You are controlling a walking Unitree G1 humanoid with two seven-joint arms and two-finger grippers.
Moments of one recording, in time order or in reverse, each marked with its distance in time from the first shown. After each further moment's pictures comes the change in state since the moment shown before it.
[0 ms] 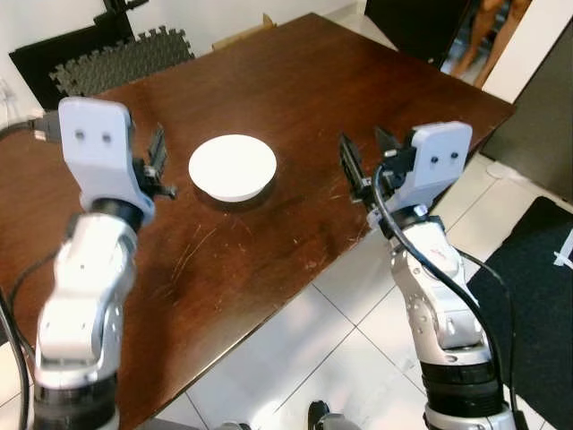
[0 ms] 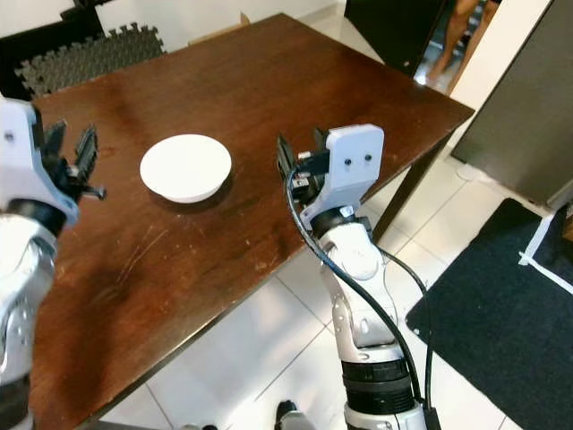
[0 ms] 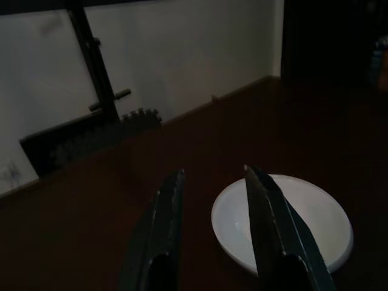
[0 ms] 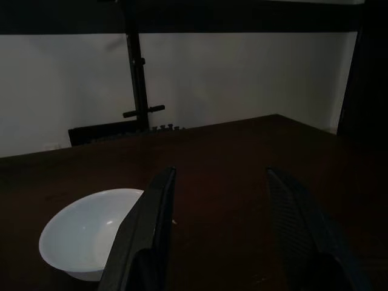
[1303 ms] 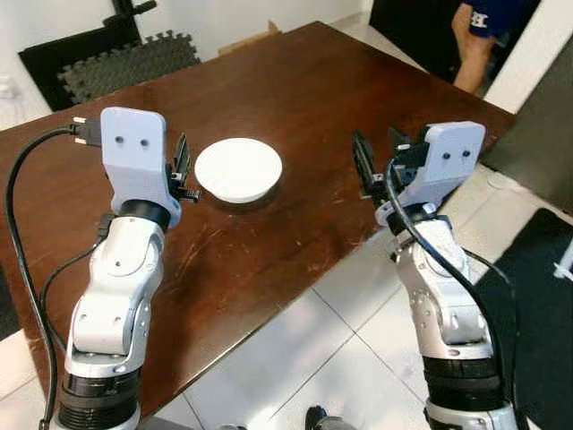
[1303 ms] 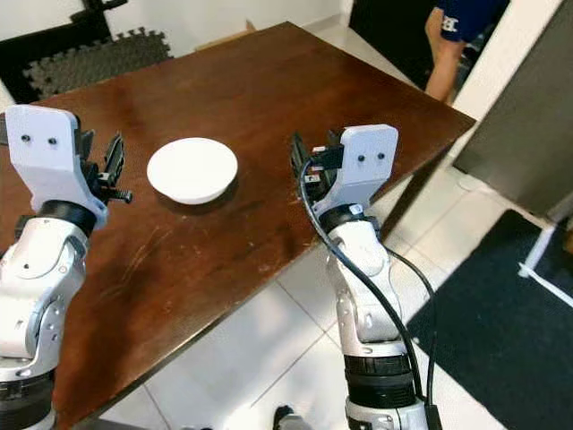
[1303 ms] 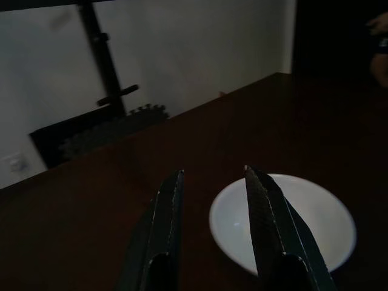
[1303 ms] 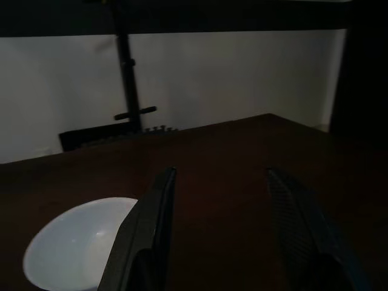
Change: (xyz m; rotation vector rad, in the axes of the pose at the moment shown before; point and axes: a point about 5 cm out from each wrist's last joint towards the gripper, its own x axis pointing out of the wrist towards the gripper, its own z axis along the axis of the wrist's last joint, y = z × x) left arm 0.021 -0.015 0.003 0.031 -0.007 0.019; right arm 0.002 -0.012 -0.002 0.012 0.011 -0.077
